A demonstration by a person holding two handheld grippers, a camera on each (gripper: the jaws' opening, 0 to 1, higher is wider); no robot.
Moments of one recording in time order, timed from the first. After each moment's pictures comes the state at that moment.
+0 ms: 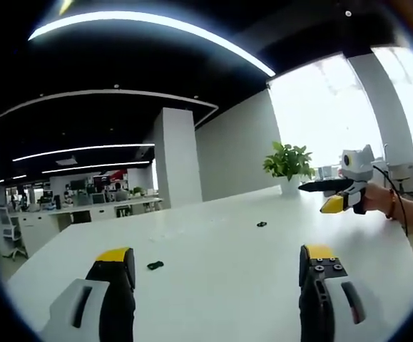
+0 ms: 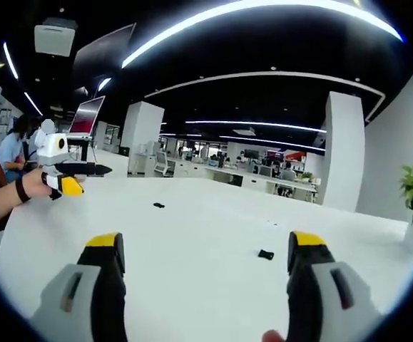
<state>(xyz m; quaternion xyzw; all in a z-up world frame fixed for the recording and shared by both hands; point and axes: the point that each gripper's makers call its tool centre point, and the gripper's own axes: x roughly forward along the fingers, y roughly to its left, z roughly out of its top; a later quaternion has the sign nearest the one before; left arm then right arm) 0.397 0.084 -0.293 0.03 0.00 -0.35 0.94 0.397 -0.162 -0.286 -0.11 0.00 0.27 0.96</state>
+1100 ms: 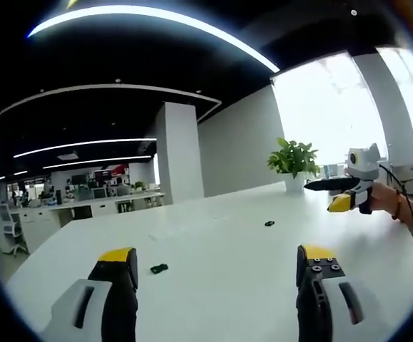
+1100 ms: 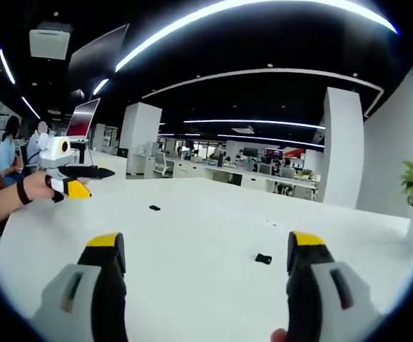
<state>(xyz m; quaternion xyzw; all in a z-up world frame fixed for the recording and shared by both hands) 0.426 0.080 -0.294 0.03 0.02 -0.34 0.94 0.413 -0.165 -0.281 -0.10 0.00 0.27 0.96</state>
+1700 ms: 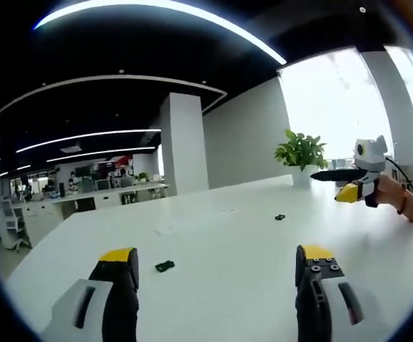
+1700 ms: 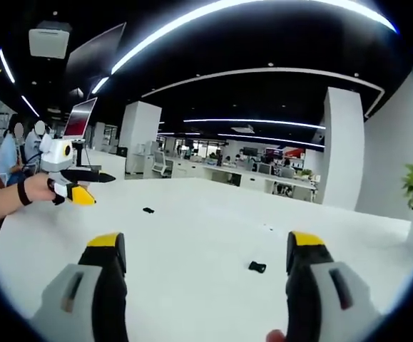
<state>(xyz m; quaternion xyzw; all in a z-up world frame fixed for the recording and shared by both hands) 0.457 0.082 -0.303 0.03 0.05 -0.33 0.94 0.434 -0.168 -0.273 -0.10 0.00 0.27 0.96</state>
